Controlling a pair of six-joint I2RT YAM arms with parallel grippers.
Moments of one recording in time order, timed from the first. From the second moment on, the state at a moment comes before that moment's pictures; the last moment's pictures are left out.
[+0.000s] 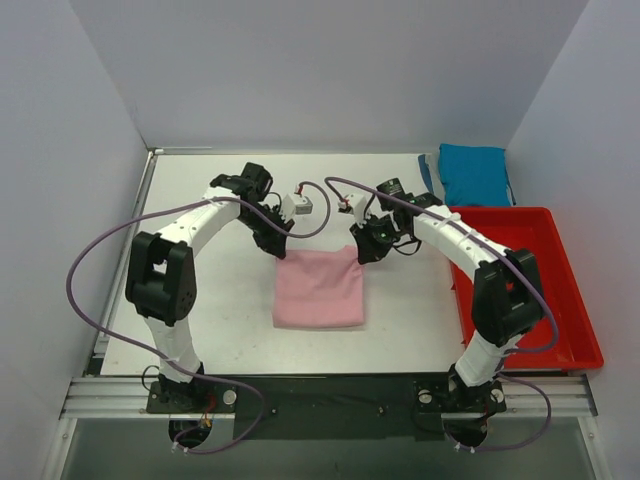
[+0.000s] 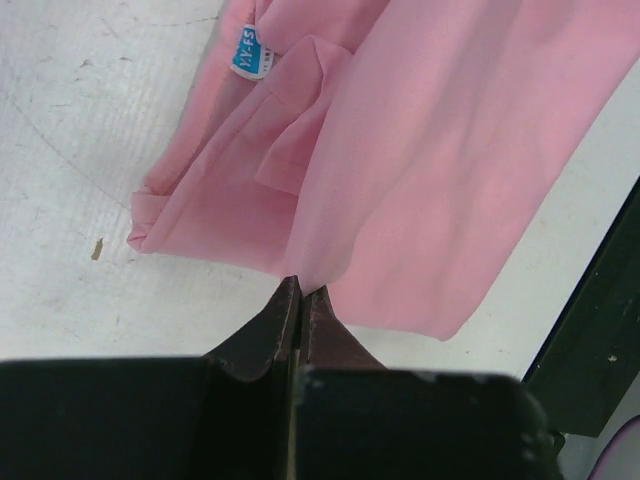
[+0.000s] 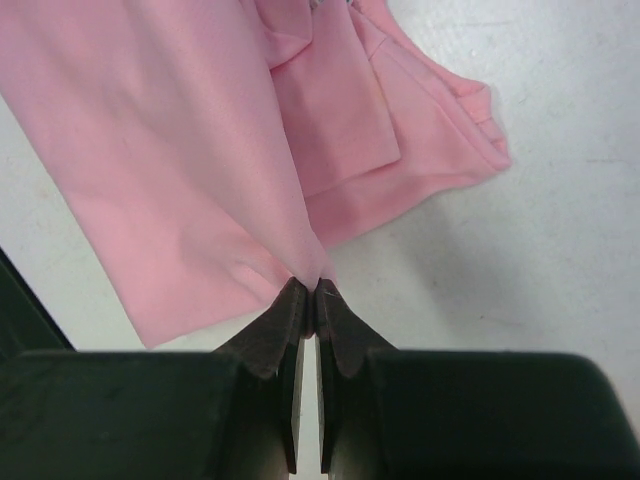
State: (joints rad) left arm -0.38 1.86 1.52 -1.00 0.57 0.64; right arm 0.44 1.67 1.24 -0.72 -0.46 -0.42
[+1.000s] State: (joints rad) left arm -0.32 2.07 1.60 -0.82 0.37 0.38; right arm 0.54 1.69 1.21 -0.38 -0.36 -0.01
